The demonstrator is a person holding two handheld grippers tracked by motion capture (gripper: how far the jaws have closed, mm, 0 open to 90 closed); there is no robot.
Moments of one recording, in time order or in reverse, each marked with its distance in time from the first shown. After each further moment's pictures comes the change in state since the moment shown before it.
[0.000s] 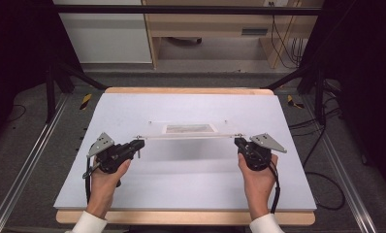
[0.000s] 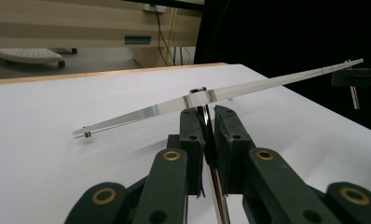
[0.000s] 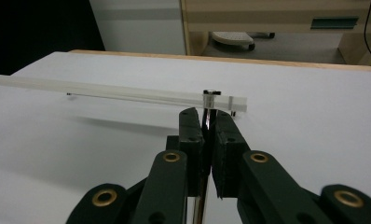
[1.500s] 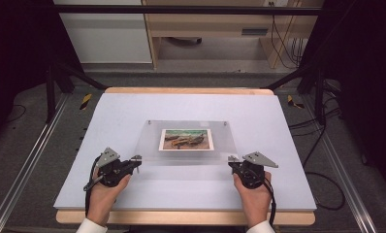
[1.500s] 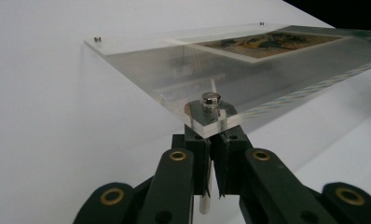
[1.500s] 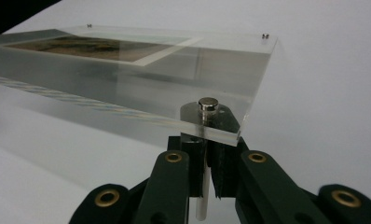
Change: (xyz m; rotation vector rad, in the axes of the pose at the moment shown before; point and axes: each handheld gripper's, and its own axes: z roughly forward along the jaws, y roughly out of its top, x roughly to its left) left arm -0.003 -0.044 -0.007 0.230 0.091 -0.027; right arm 0.010 -0.053 -0.004 0.151 0.082 0.019
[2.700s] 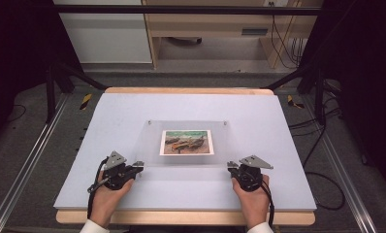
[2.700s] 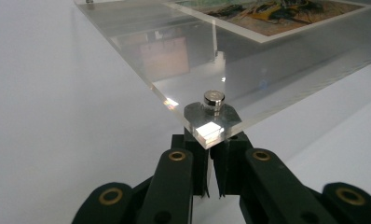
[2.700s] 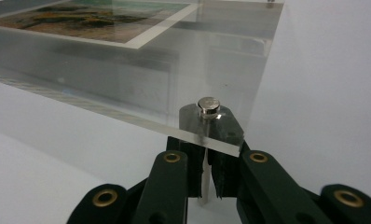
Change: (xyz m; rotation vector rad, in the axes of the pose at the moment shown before) left arm -0.004 -0.012 0.011 0.098 0.030 0.023; right arm -0.002 -0.015 0.010 0.081 -0.015 -0.021
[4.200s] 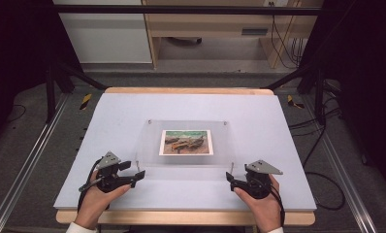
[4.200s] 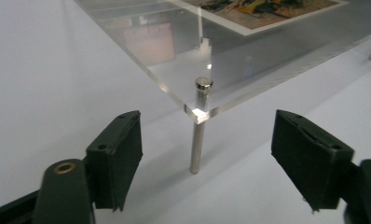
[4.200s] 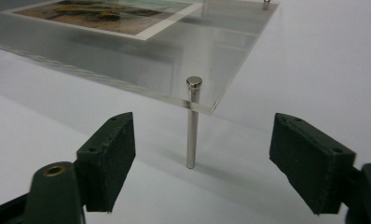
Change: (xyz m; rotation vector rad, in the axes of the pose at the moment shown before) left arm 0.009 0.002 -0.017 0.037 -0.079 -0.001; right arm -0.005 -0.004 -0.030 0.000 0.016 -0.047
